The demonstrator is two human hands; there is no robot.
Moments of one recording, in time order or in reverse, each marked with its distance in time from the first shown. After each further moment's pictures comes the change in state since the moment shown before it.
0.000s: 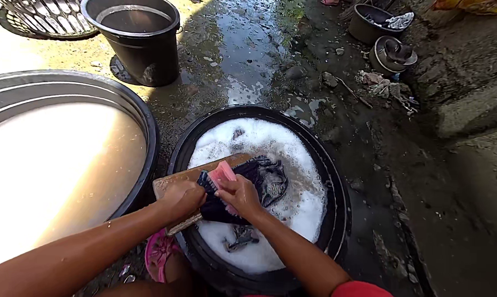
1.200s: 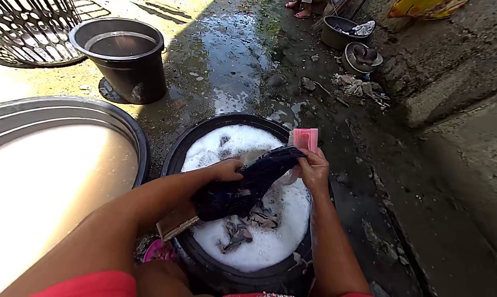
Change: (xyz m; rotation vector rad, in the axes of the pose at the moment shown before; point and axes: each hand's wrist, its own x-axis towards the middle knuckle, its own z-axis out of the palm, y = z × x) left_hand 0.124 0.049 -0.048 -0.440 0.179 0.630; right_hand -0.038 0.081 -0.137 0.237 0.926 -0.282
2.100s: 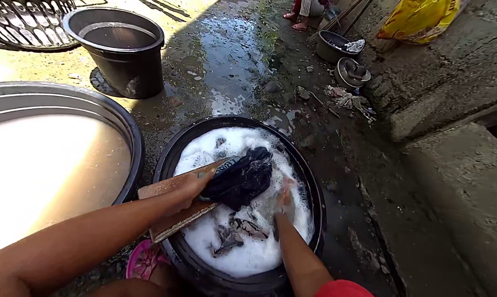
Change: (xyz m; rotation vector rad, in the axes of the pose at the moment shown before) left_hand -0.088 0.013 0.031 -0.770 0.540 -0.644; right_hand -0.098 0.141 0.038 -0.479 -0.045 0.669
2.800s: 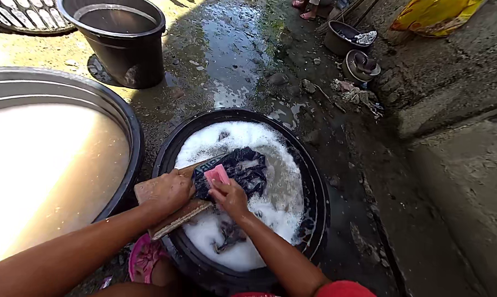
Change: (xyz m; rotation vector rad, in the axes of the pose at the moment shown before) left_hand -0.016 -0.018 -0.038 1.266 -0.037 0.234; right_hand -0.123 -0.158 0.011 -0.035 -0.565 -0.515
